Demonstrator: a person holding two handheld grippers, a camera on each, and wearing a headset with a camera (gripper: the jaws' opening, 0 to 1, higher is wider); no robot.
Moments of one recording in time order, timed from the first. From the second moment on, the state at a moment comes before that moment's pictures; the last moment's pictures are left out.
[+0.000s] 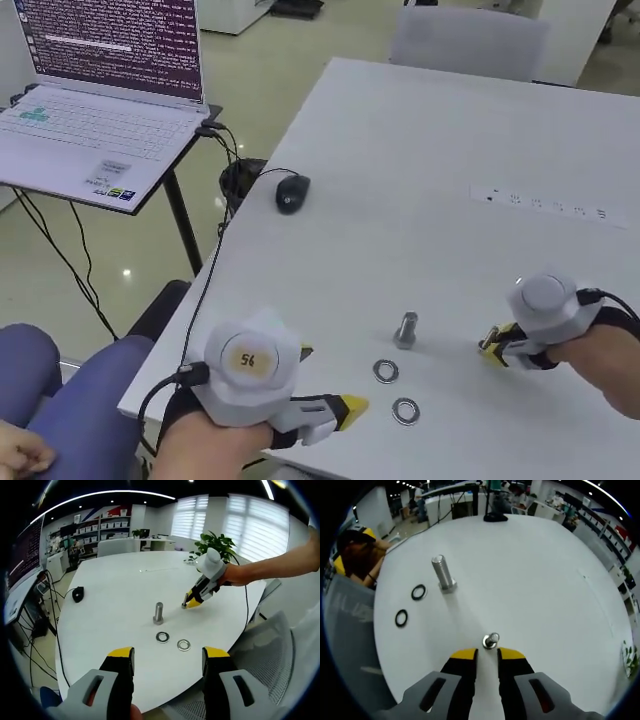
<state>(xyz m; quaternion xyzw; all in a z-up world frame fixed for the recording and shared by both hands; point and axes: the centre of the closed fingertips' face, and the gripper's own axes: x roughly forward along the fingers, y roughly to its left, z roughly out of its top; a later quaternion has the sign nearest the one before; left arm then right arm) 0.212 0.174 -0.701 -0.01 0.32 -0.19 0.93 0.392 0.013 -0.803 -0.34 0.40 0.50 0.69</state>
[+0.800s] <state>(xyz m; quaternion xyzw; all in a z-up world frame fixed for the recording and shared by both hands) 0.207 0.173 -0.699 -0.01 0.32 -0.19 0.93 0.261 0.087 -0.823 -0.38 0.32 0.68 0.54</state>
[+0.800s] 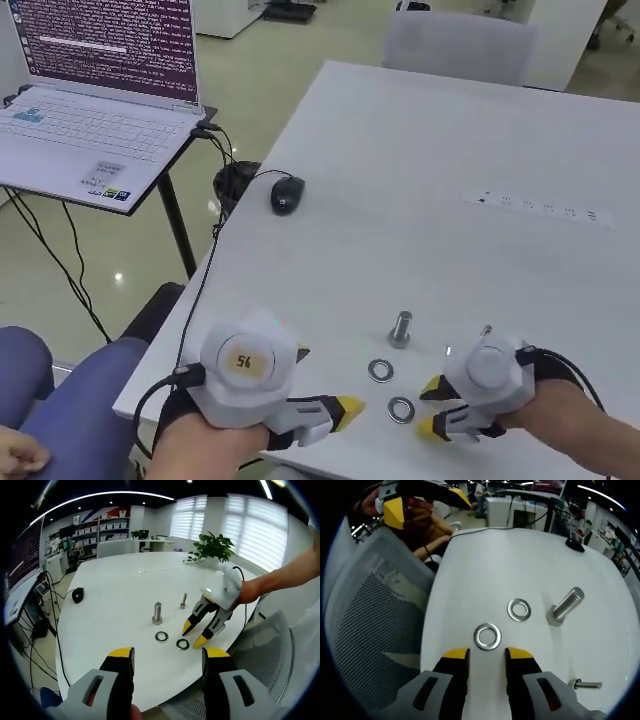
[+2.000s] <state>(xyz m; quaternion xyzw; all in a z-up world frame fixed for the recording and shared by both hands) 0.208 0.169 -0.699 -0.01 0.32 -0.20 0.93 0.255 0.100 -0.825 -0.45 0.27 0.73 0.45</state>
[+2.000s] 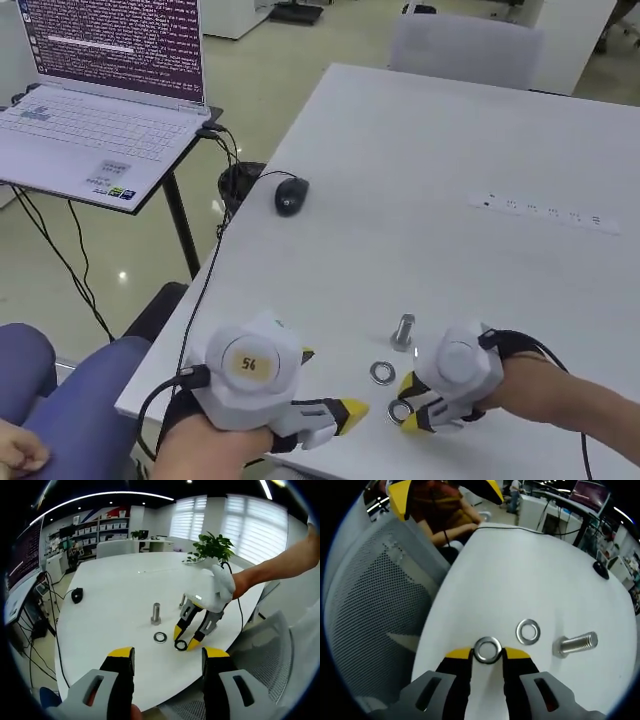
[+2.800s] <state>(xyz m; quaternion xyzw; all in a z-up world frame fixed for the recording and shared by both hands) 0.211 0.171 -0.697 -0.01 0.31 -0.19 0.93 0.325 0.106 -0.765 -0.38 0.27 0.66 0.59</state>
